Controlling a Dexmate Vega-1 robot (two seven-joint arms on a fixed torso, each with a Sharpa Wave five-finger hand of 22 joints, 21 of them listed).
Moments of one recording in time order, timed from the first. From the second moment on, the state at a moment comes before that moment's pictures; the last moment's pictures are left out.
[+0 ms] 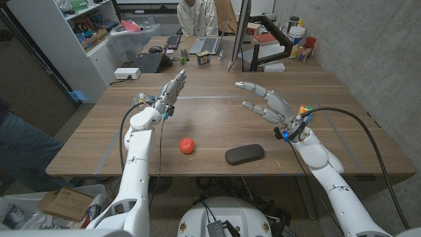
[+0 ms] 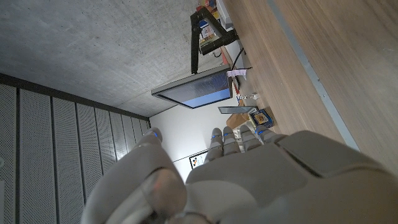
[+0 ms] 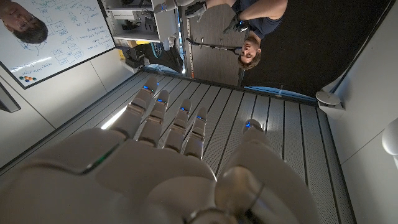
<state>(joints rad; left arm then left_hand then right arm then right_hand) 0.86 -0.05 -0.22 -1.48 0.10 0.03 -0.47 0.36 0.01 0.28 0.08 0.25 0.01 0.04 0.19 0.18 -0.04 -0.01 0.20 0.19 -0.10 0.01 0.18 0.18 -0.15 -0.01 0.20 0.18 -1.05 -0.21 0.05 -1.45 -0.58 1.25 -0.01 0.26 0.03 0.25 -0.11 0.28 0.35 -0.17 0.23 0.19 0.37 -0.11 0.24 0.18 0.37 0.01 0.19 0.18 0.43 0.04 0.21 0.18</state>
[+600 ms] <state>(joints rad) 0.85 -0.05 -0.22 -1.49 0.10 0.03 -0.47 0.36 0.01 0.28 0.08 0.25 0.01 0.04 0.19 0.18 -0.04 -0.01 0.20 0.19 -0.10 0.01 0.18 0.18 -0.15 -0.01 0.20 0.18 -1.07 -0.24 0.05 -1.49 -0.70 1.22 -0.11 0.26 0.03 0.25 -0.11 0.29 0.36 -0.17 0.22 0.19 0.37 -0.11 0.24 0.18 0.37 0.01 0.19 0.18 0.42 0.04 0.20 0.18</state>
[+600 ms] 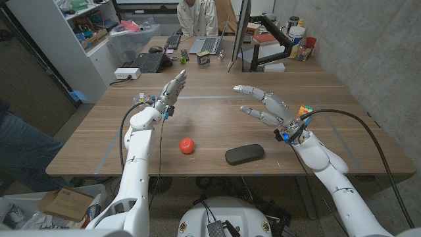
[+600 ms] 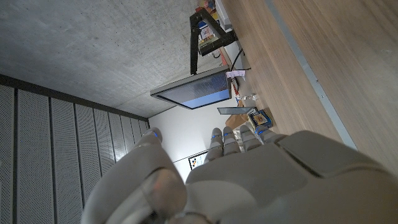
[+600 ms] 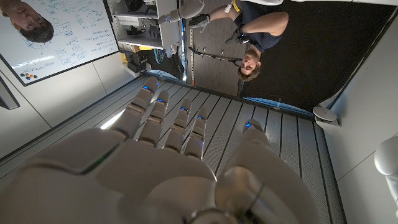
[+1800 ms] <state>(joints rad) 0.88 -0.04 -0.20 -1.53 0.12 0.04 -0.46 0.36 0.01 0.27 0.08 0.25 0.01 0.04 0.19 0.18 -0.04 -0.01 0.20 0.19 -0.10 0.01 0.18 0.18 -0.15 0.00 0.20 0.18 -1.14 -0.37 -0.01 -1.60 -0.88 1.10 -0.32 0.26 0.03 0.25 -0.11 0.30 0.35 -0.19 0.21 0.19 0.36 -0.11 0.24 0.19 0.37 0.00 0.19 0.18 0.42 0.05 0.20 0.18</state>
